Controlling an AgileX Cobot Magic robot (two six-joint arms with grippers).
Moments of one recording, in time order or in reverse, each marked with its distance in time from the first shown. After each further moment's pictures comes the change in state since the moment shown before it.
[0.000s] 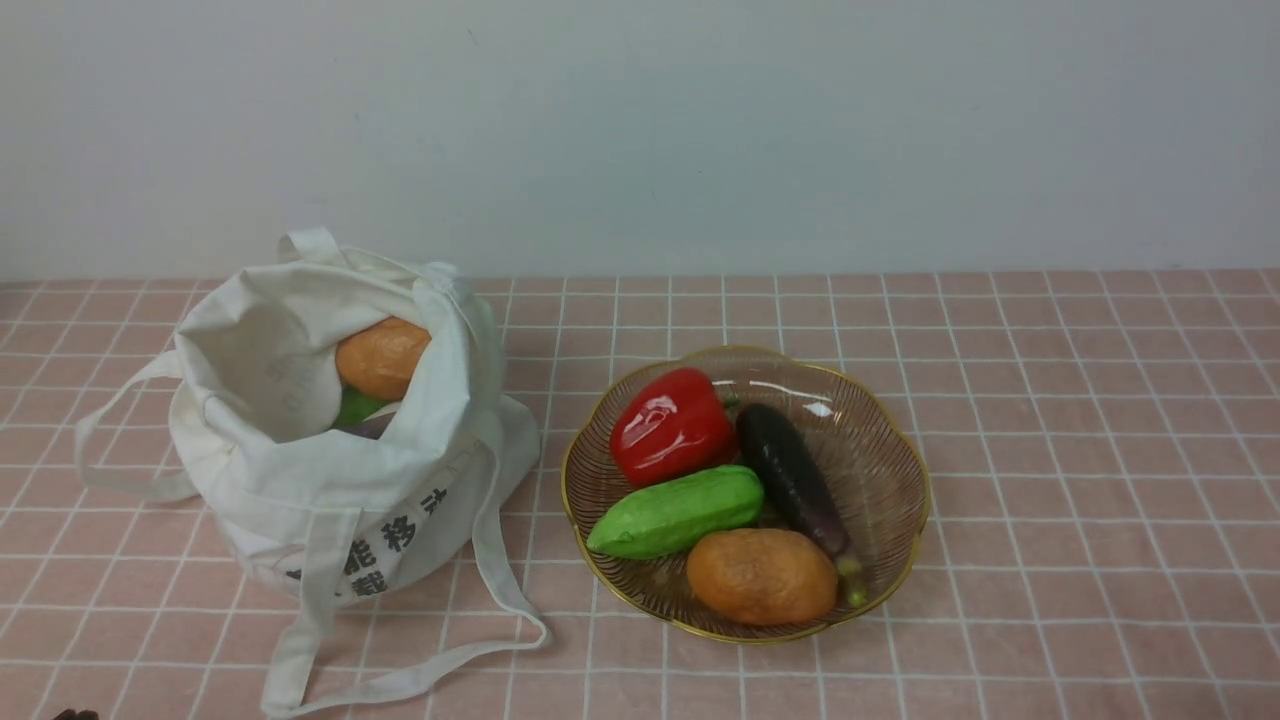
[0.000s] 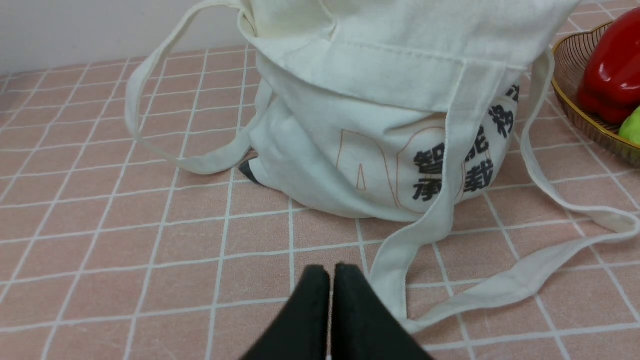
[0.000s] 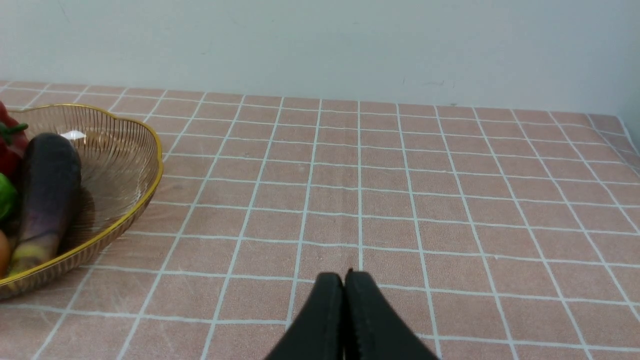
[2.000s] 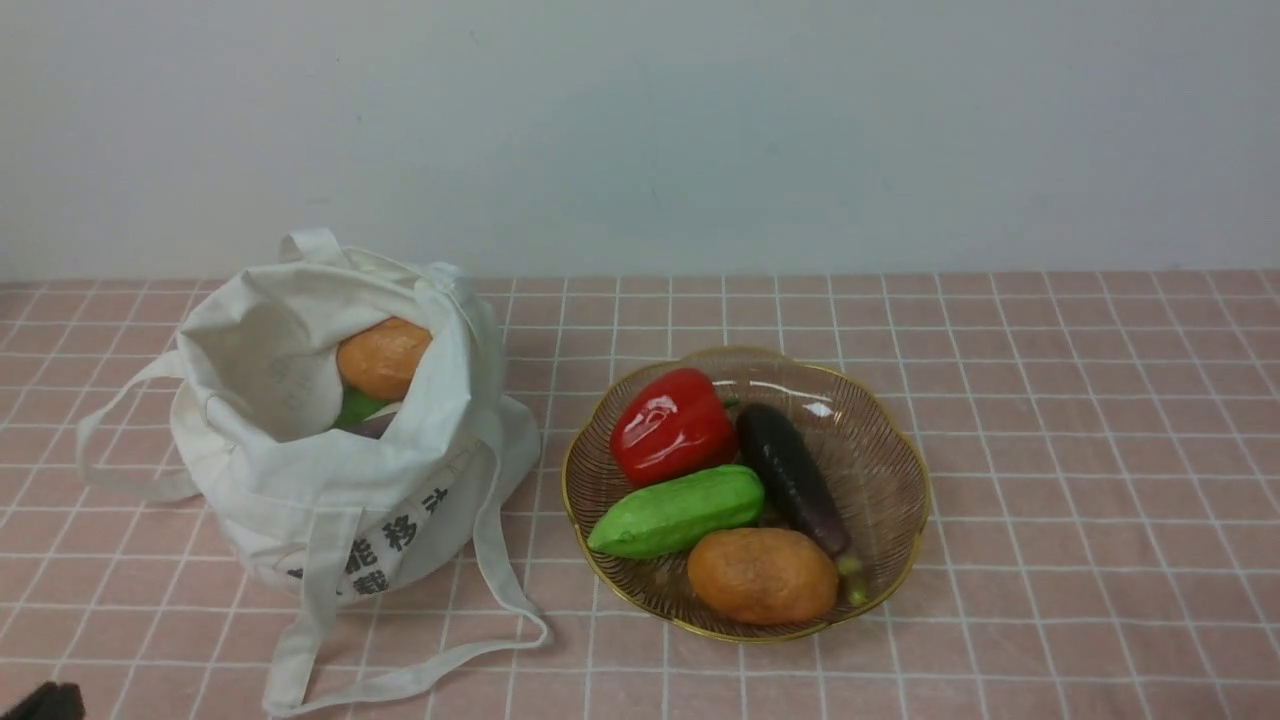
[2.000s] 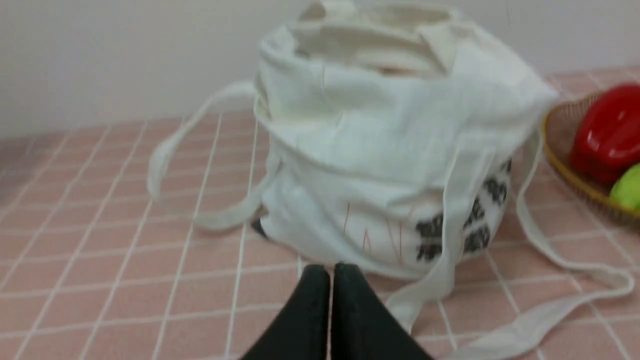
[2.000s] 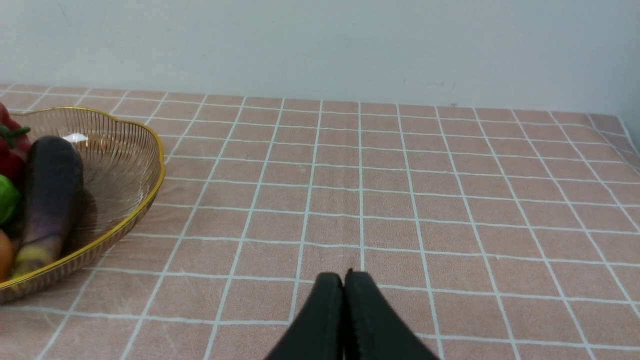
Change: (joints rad) right arm 0.000 0.000 0.000 0.000 0.000 0.007; left arm 0.000 0.001 -0.011 0.004 -0.041 0.002
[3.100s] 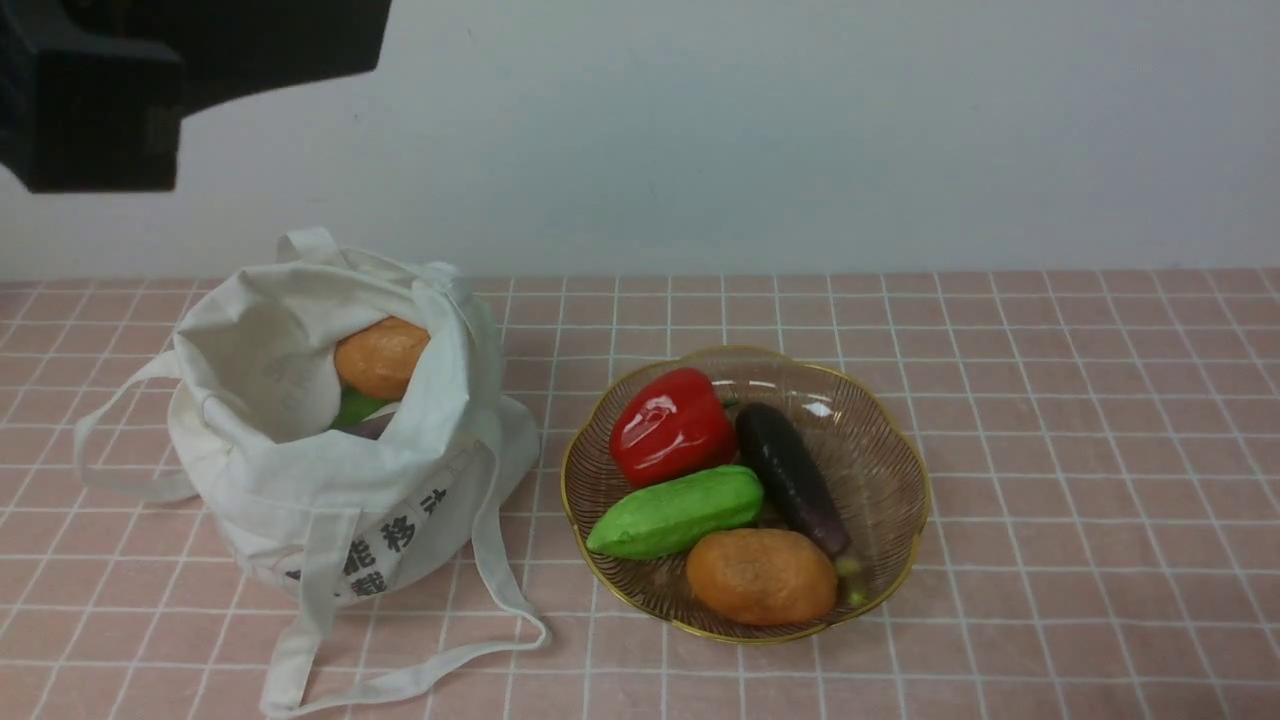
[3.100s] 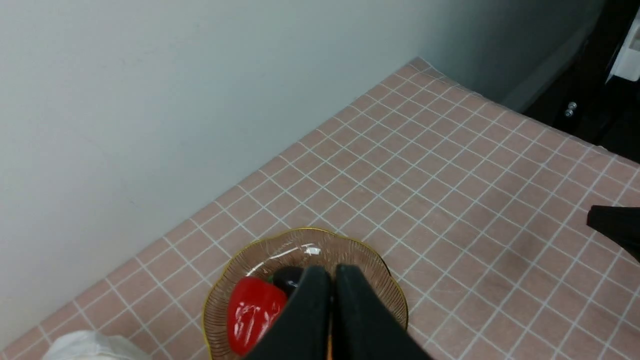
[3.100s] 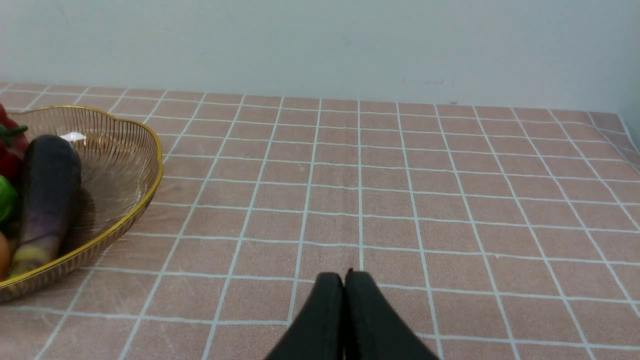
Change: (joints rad) right arm 0.000 0.000 0.000 0.000 0.000 0.000; left arm -0.400 1.004 -1.455 -0.306 0.619 0.266
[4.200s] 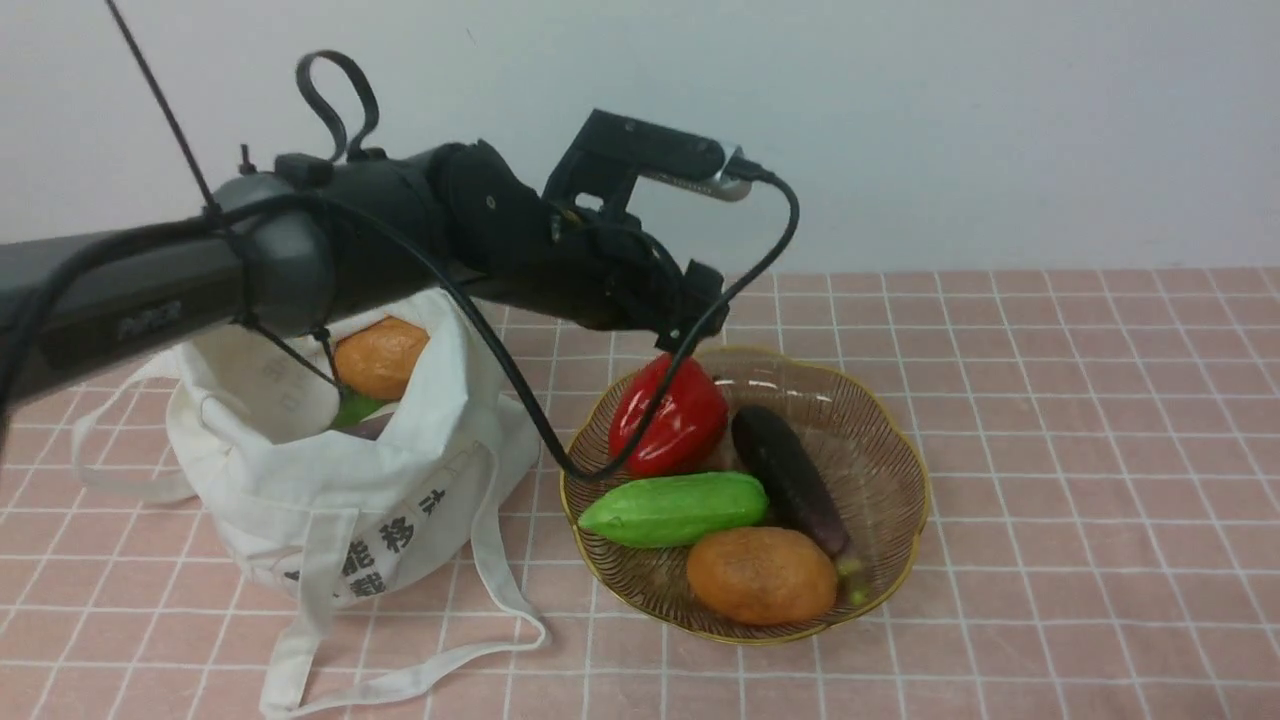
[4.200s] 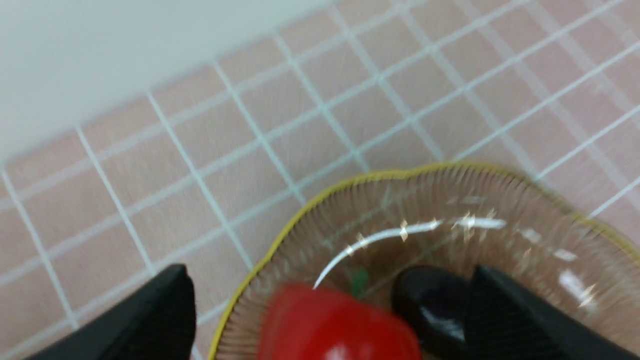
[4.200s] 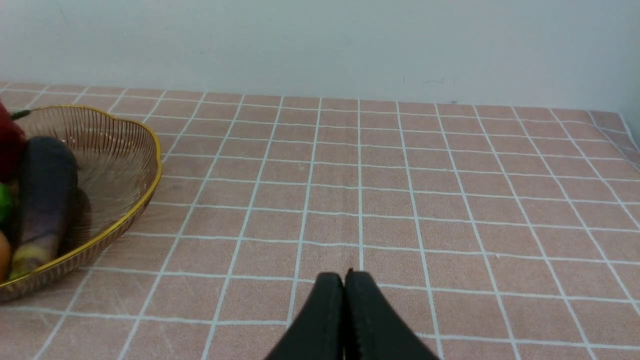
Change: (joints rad) right arm 0.000 0.000 0.000 0.000 0.000 0.001; left arm 0.000 0.878 0.000 -0.165 -0.585 0.134
